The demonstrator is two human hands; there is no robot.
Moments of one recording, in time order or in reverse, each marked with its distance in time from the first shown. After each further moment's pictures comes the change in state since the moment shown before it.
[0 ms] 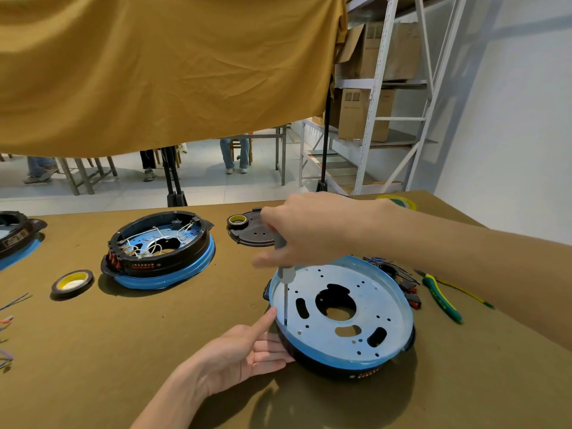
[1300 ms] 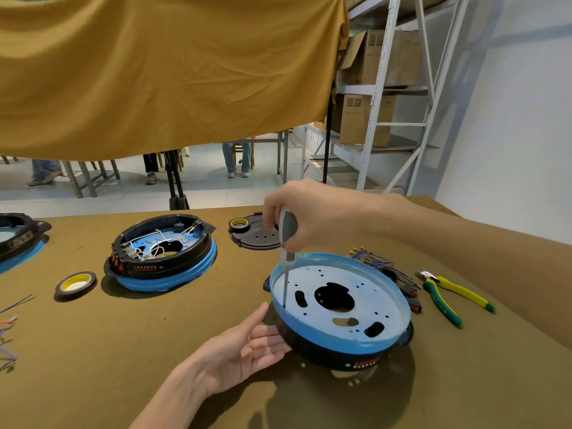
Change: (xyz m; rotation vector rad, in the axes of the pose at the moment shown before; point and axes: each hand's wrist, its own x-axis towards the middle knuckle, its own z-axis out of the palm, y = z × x) left_hand -0.006 0.002 -0.004 -0.270 0.019 0.002; right_hand 0.000 0.017 -0.013 0.344 0.051 0.018
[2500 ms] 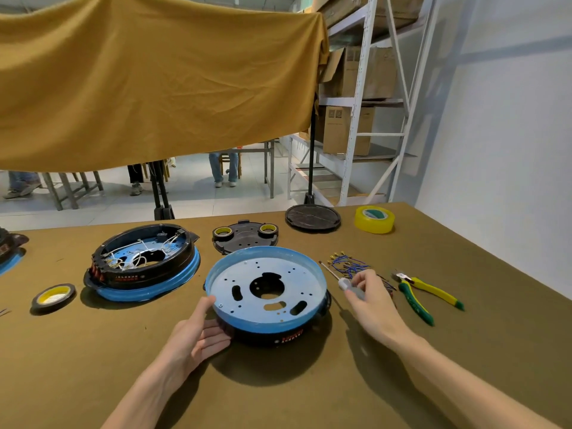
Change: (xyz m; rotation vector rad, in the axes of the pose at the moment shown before) left_hand 0.001 0.013 -0.021 0.114 0.384 0.311; right_hand -0.101 0.128 0.183 0.589 0.558 0.698
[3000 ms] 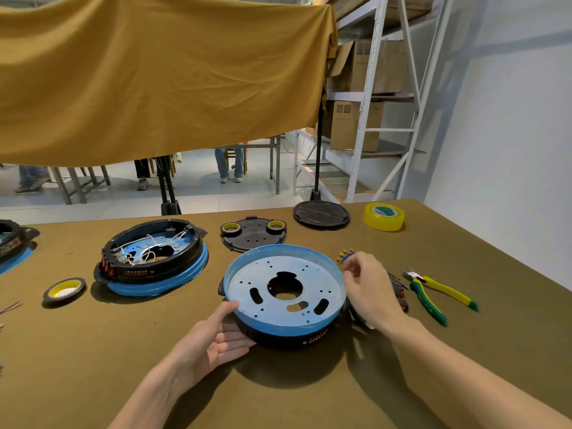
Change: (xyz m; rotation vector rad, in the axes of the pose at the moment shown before) left_hand -0.002 -0.002 -0.001 -0.008 -0.168 -0.124; right_hand 0.014 -0.035 0.015 -0.170 0.114 -0.231
